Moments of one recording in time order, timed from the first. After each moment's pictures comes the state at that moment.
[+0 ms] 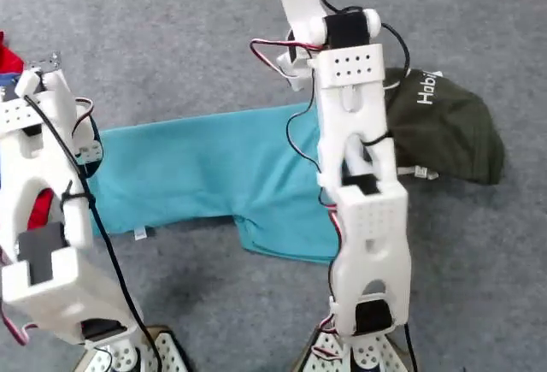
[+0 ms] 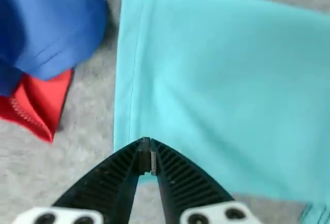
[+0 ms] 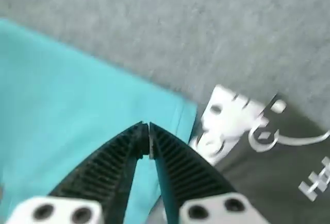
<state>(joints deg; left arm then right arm) -22.9 5.1 1.2 88.7 0.8 -10.6 38.6 -62.0 100.9 20.3</state>
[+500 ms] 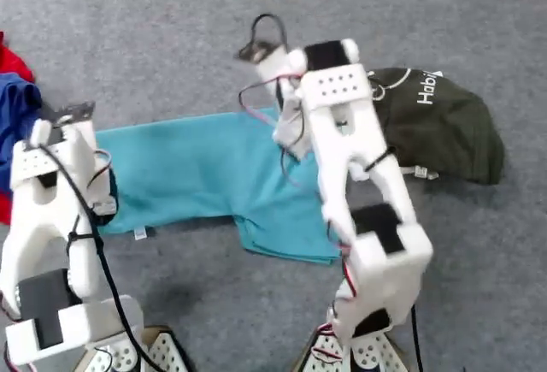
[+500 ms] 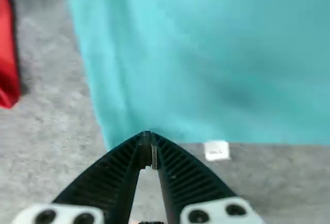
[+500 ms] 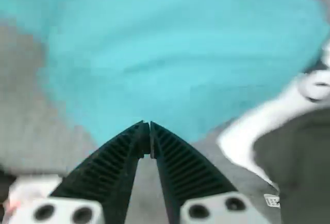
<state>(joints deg) -24.7 -9.8 34.8 74.9 -7.0 -16.7 13.9 -13.1 100.9 36.4</state>
